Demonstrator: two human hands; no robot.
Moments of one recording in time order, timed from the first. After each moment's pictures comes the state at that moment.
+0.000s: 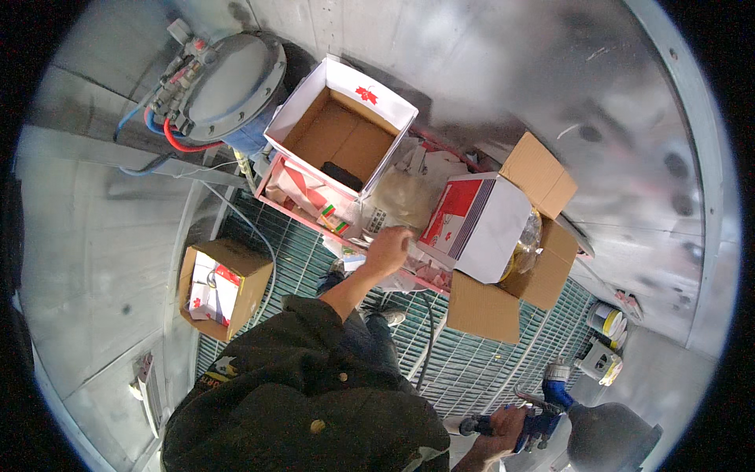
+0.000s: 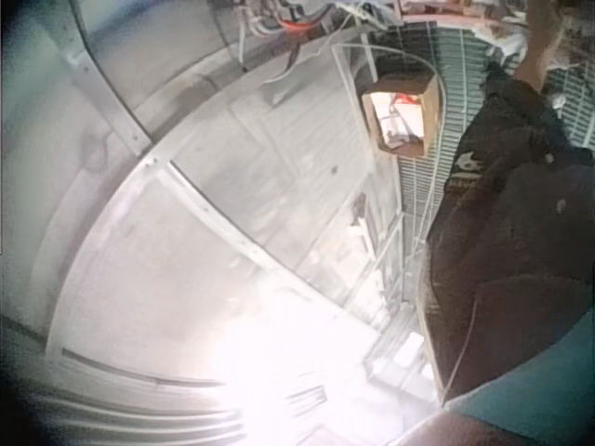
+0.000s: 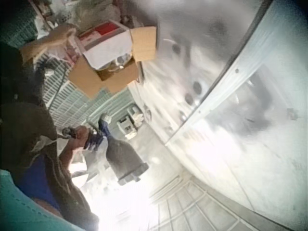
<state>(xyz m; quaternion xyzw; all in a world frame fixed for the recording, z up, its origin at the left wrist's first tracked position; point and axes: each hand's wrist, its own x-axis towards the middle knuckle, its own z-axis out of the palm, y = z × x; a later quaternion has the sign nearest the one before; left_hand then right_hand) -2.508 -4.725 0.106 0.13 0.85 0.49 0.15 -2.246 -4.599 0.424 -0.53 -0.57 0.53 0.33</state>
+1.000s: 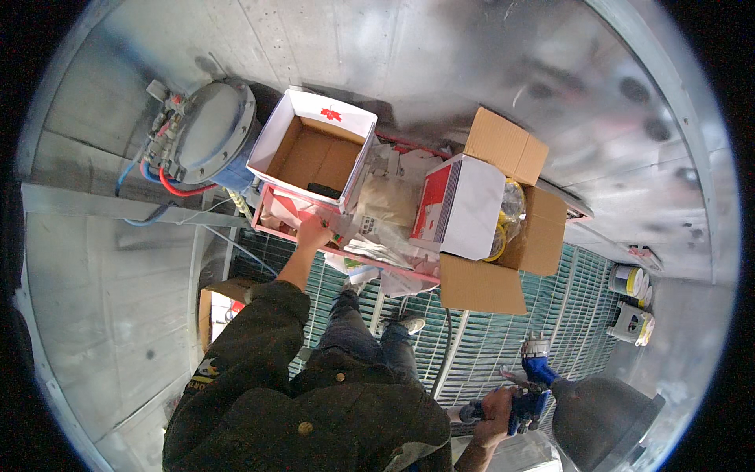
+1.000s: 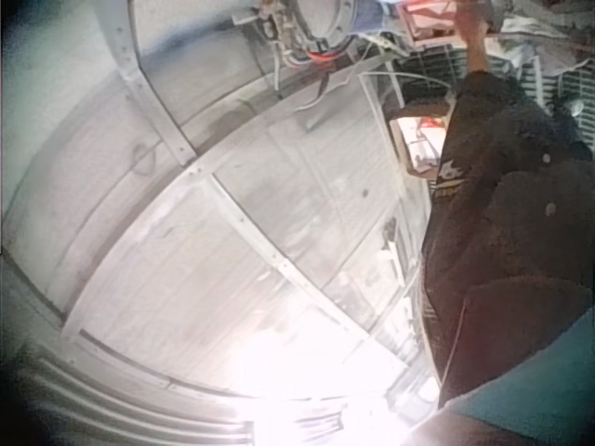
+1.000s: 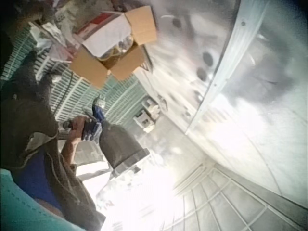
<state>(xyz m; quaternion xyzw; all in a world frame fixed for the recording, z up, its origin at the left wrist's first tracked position) -2.584 -4.865 0.051 -0.04 0.94 0.25 0.22 -2.205 -4.617 0.395 -0.38 -0.62 0.64 0.25</state>
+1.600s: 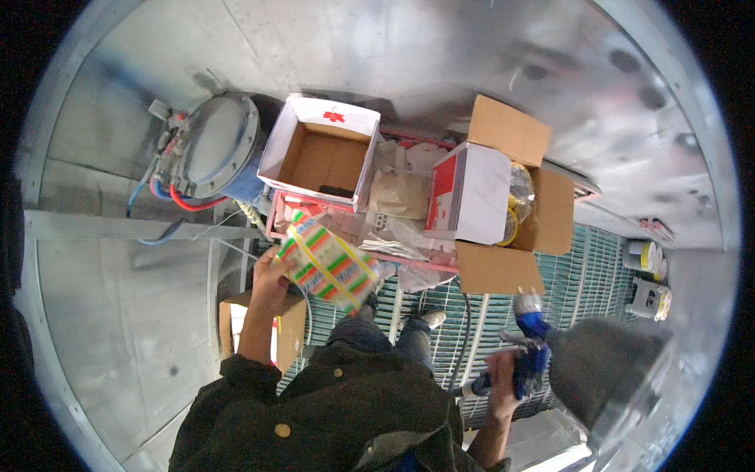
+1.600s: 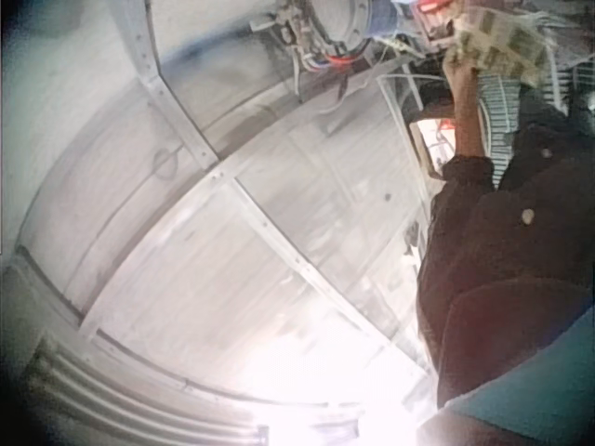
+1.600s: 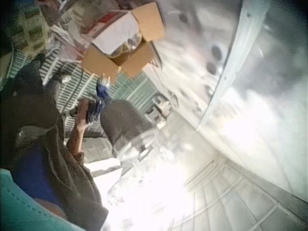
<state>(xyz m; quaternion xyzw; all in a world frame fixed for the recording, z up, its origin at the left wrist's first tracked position) -2.520 -4.965 0.252 -0.15 0.54 0.79 0.26 -2.243 -4.645 0.378 -0.43 -0.66 0.58 0.24</state>
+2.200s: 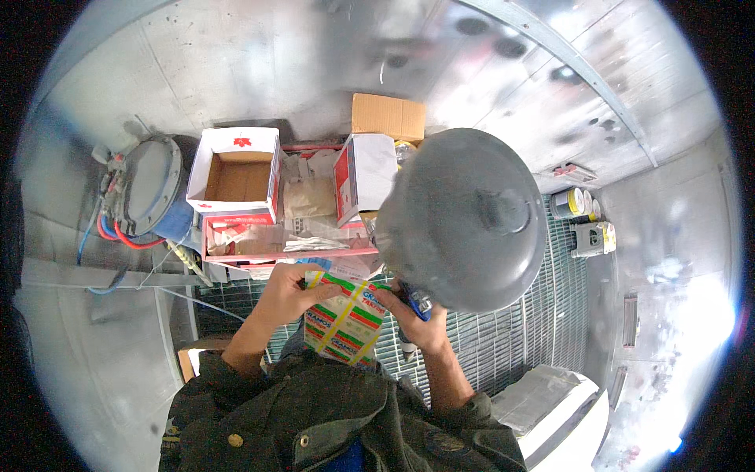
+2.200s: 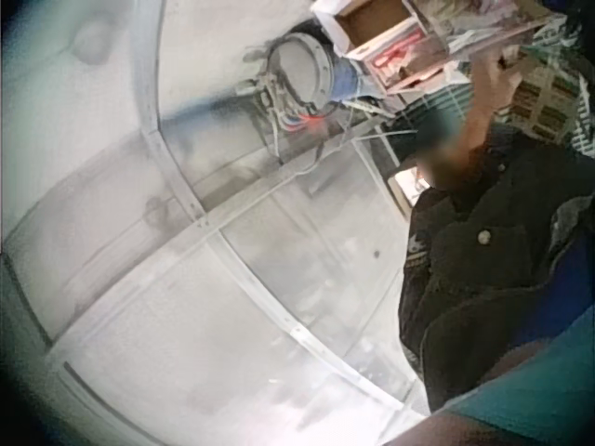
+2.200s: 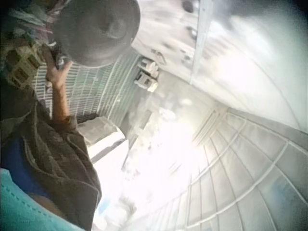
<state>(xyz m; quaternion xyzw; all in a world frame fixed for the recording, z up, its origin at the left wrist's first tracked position) -2.447 -4.846 0.378 0.32 0.60 0.63 0.38 -2.283 -4.682 0.431 -0.27 -0.71 0.62 0.20</state>
